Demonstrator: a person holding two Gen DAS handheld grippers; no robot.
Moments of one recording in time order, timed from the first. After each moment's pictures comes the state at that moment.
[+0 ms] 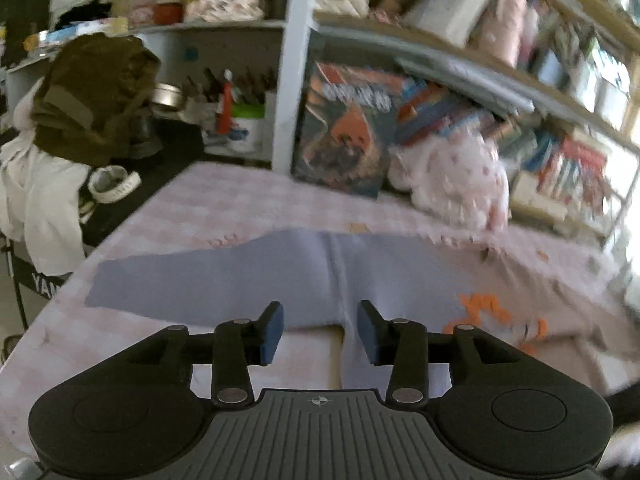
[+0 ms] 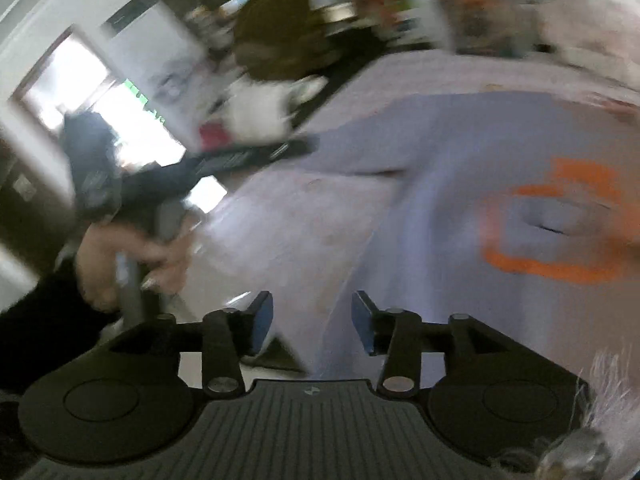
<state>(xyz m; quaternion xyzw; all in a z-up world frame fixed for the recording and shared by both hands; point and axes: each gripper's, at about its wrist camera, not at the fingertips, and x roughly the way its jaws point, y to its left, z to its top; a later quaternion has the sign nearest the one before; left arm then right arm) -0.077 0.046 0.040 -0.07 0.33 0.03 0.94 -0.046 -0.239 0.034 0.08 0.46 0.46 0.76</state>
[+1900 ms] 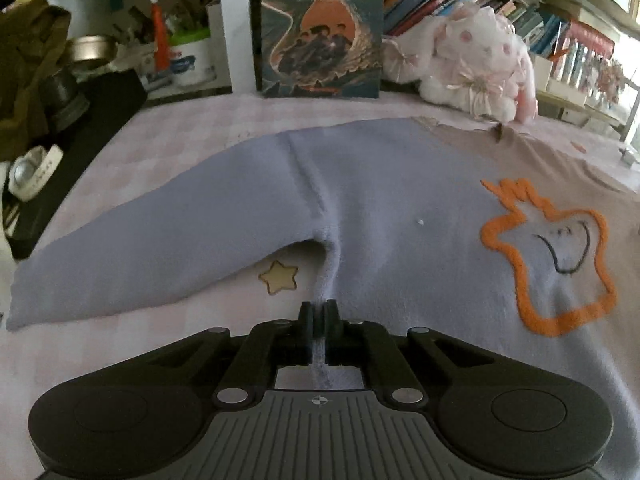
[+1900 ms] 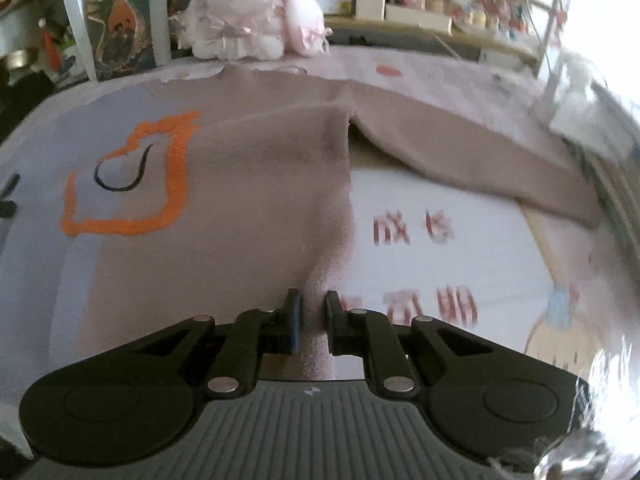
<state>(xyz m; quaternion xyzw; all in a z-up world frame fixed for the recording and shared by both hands) 0.025 0.070 -0.042 0.01 0.41 -0.03 0.91 -0.041 -0.302 -0.028 -0.01 0.44 0.02 0.90</state>
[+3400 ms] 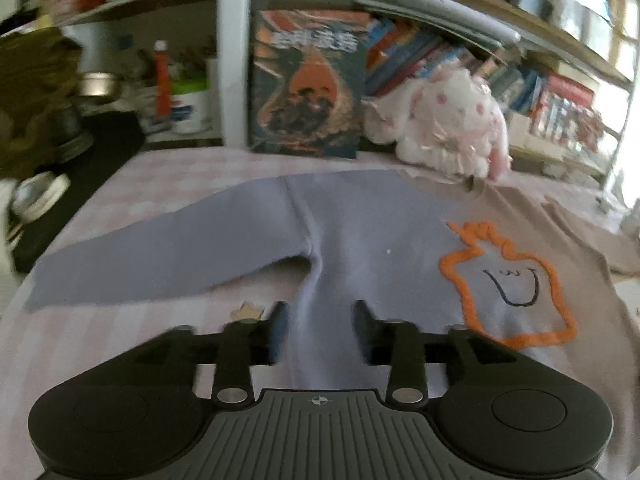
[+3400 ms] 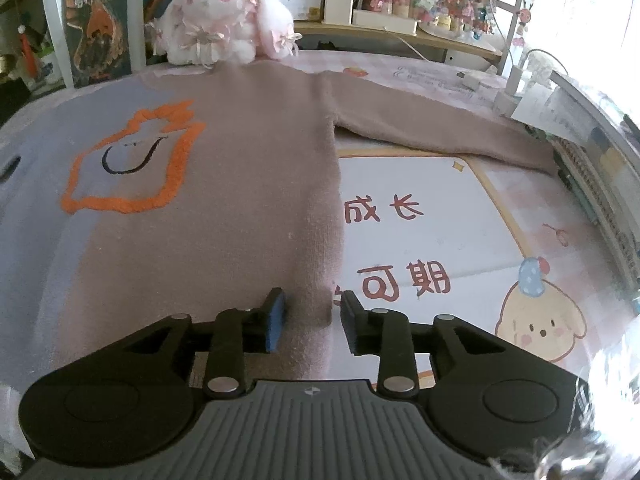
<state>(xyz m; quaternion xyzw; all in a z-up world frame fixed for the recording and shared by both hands) -0.023 0.052 -0.012 -0.04 0.34 -0.01 0.94 -0.069 -0.306 -0.034 0.00 0.43 -0.02 0.90</state>
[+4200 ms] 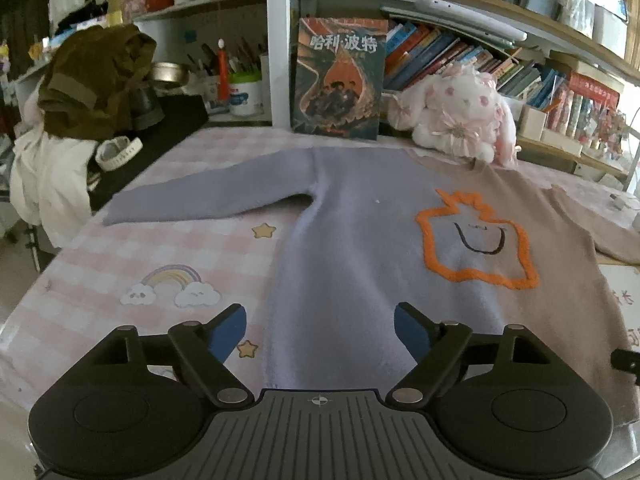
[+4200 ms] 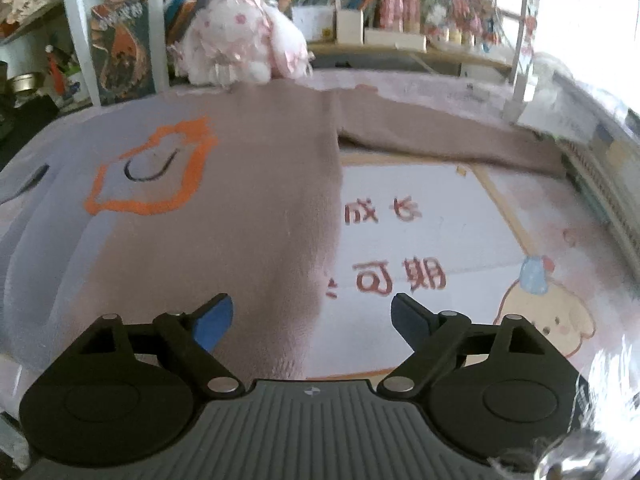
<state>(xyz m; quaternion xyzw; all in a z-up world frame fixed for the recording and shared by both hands) -0.105 -0.003 0.006 -0.03 0.34 0.07 0.94 -0.093 -0.321 -0.033 0.02 0.39 0.02 0.92</state>
